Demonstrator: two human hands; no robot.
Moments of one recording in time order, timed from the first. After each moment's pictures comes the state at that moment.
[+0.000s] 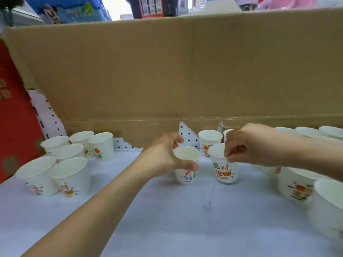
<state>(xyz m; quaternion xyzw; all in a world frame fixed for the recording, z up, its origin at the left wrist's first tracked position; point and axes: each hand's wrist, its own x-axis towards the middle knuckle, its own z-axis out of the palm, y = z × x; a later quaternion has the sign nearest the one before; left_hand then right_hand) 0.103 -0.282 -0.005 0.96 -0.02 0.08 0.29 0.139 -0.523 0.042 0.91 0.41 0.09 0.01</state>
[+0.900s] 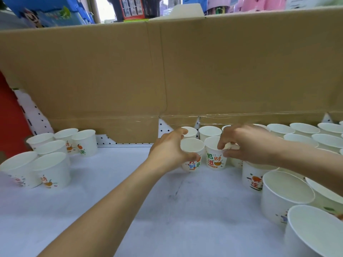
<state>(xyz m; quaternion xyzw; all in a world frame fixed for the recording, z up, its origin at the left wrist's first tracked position) 0.112 -0.374 -0.009 0.95 0.01 0.12 0.28 0.153 -0.591 0.024 0.92 0.36 0.14 0.03</state>
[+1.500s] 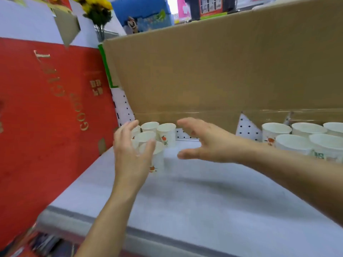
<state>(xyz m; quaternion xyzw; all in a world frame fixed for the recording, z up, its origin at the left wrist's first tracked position) -0.029 -0.139 -0.021 0.79 0.14 0.48 0.36 0.078 -0.318 0.019 0.83 0.50 0.03 -0.26</state>
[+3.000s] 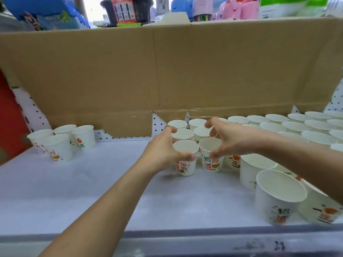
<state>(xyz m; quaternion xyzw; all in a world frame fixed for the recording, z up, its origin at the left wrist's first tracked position) 0.058 -0.381 -0.011 0.92 -0.01 0.09 0.38 0.103 -0.586 0.024 0.96 0.24 0.00 -0.13</state>
